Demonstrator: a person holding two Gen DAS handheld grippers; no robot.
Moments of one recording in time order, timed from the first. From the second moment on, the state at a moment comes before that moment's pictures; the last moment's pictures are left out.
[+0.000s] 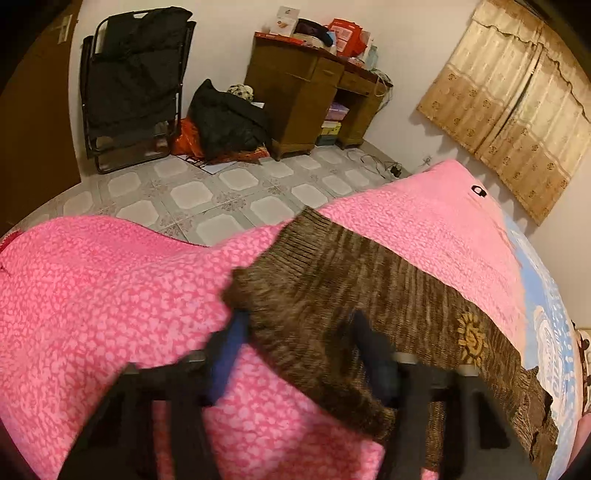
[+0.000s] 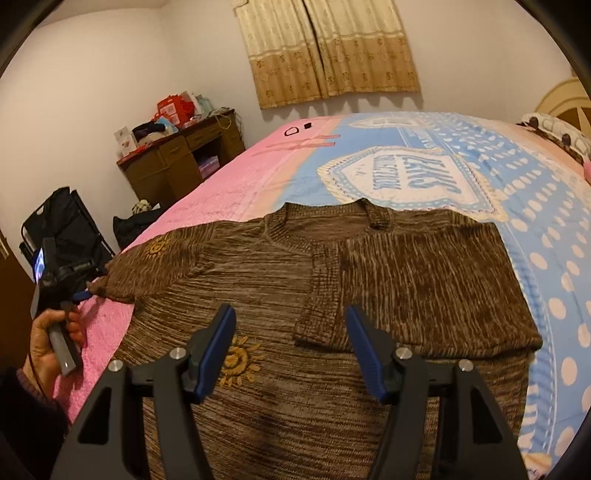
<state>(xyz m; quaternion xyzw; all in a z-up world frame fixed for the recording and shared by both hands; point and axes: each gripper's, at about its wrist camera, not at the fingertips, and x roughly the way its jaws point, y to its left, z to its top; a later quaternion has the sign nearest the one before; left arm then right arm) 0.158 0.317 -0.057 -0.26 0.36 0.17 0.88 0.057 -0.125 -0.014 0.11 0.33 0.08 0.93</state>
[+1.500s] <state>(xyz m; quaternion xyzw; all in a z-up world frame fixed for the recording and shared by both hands) 0.039 0.024 -0.021 0.08 0.31 -0.15 0.94 0.049 -0.205 -0.024 0.26 0.34 0.03 0.90</state>
